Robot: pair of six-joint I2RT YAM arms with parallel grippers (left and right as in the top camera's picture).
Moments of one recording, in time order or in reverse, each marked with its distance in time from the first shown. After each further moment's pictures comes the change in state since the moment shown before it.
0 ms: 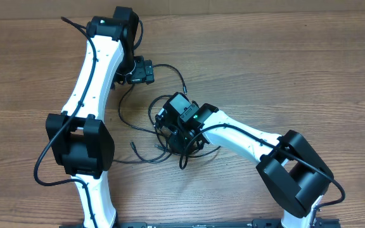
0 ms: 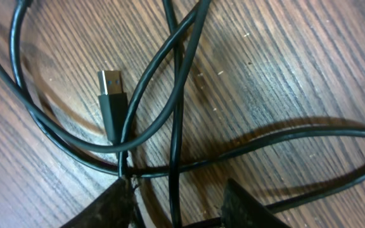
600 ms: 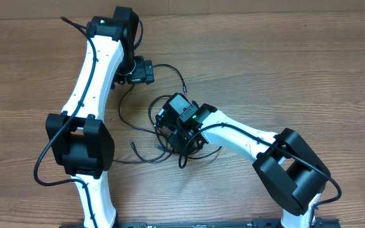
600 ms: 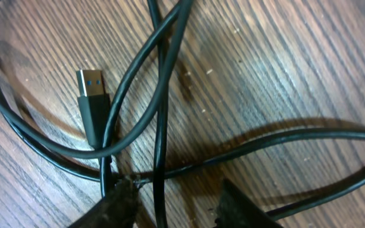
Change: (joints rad) left arm 0.000 0.000 0.000 0.000 0.000 0.000; right arm 0.000 0.018 0.000 0.011 0.027 0.000
